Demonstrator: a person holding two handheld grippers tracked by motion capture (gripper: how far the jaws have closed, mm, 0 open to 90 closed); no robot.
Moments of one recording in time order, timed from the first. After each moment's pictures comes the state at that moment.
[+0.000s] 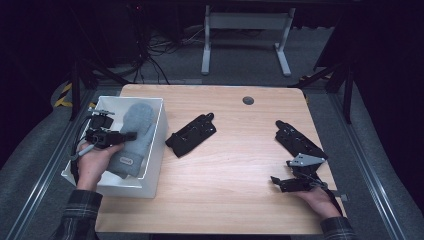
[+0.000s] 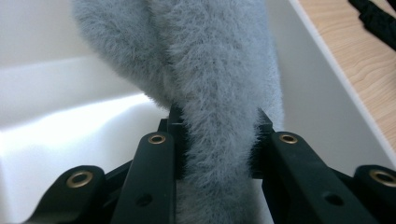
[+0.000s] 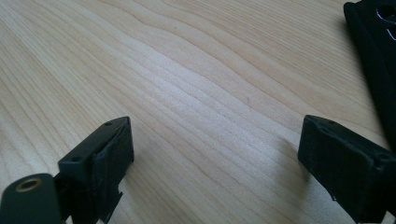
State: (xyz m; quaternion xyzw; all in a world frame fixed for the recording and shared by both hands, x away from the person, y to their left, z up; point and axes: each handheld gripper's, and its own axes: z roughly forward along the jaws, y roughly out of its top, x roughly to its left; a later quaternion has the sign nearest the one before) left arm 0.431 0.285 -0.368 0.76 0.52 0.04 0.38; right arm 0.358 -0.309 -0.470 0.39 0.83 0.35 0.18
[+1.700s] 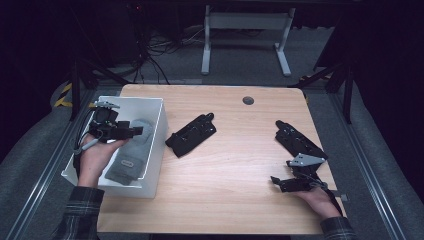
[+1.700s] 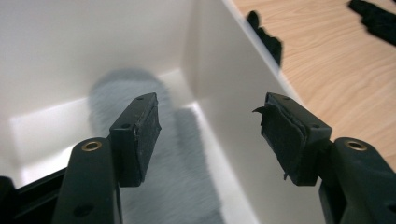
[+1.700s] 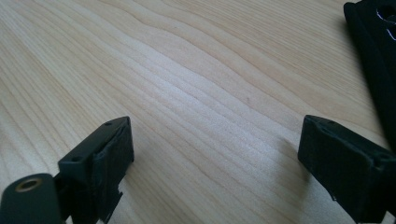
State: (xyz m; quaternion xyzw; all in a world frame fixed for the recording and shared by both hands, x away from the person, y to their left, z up) left arm 0.428 0.258 -0.327 0.78 0.48 0.10 0.39; right arm 0.358 -0.309 -0.470 0.39 0.83 0.35 0.18
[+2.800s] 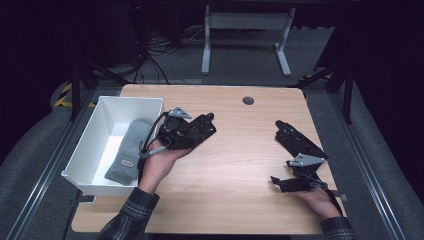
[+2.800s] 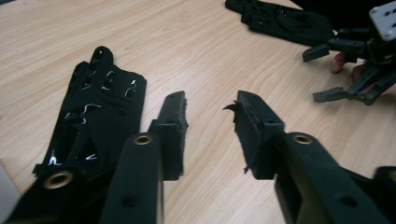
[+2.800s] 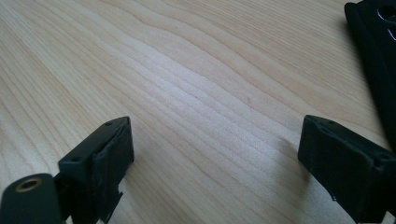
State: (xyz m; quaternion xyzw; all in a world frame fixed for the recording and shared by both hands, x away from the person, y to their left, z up) left arm 0.413 0.095 -0.335 0.84 0.35 0.07 0.41; right arm 0.358 -0.309 -0.470 0.39 0.83 0.35 0.18
